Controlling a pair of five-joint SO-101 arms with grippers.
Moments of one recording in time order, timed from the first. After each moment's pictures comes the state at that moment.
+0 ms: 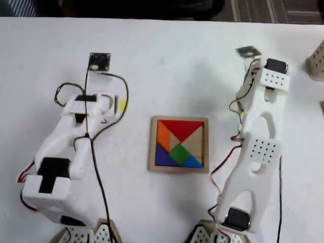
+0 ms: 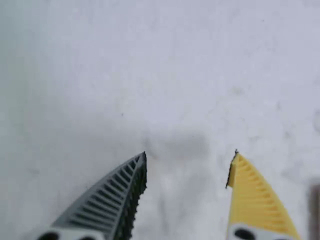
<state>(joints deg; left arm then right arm) -2.0 9.5 28.2 34.4 7.1 14.6 56.4 -58.5 95.3 50.6</state>
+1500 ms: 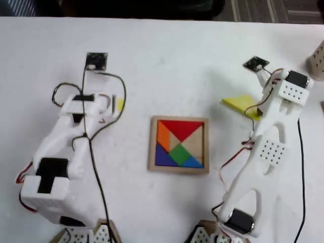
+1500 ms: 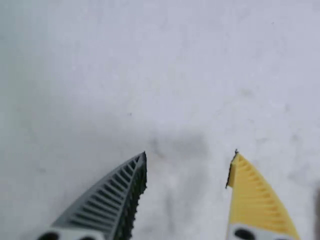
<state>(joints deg) -3.0 9.5 28.2 34.4 7.1 23.7 71.8 -78.2 96.4 66.2</state>
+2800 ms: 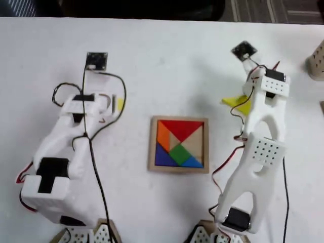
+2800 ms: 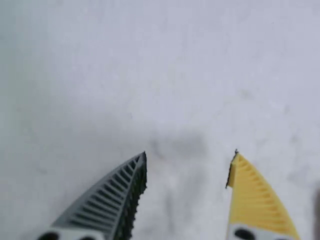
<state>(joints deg) -3.0 9.5 27.9 34.4 7.1 16.3 54.3 -42.8 61.3 58.7</state>
